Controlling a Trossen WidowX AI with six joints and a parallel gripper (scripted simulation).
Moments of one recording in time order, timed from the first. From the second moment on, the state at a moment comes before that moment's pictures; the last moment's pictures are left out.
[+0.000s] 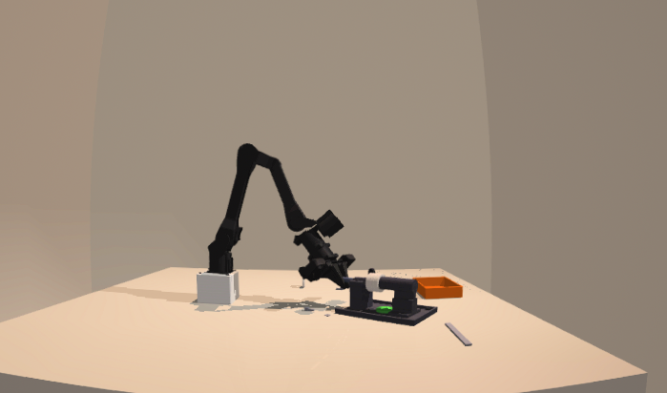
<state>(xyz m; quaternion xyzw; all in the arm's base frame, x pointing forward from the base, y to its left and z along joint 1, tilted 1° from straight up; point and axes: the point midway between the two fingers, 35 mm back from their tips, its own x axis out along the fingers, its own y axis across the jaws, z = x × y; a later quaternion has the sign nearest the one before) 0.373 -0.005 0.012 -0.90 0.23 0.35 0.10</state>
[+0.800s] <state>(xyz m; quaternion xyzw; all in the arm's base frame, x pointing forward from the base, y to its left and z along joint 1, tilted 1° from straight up) 0.375 -0.007 0.013 -0.90 0.23 0.35 0.11</state>
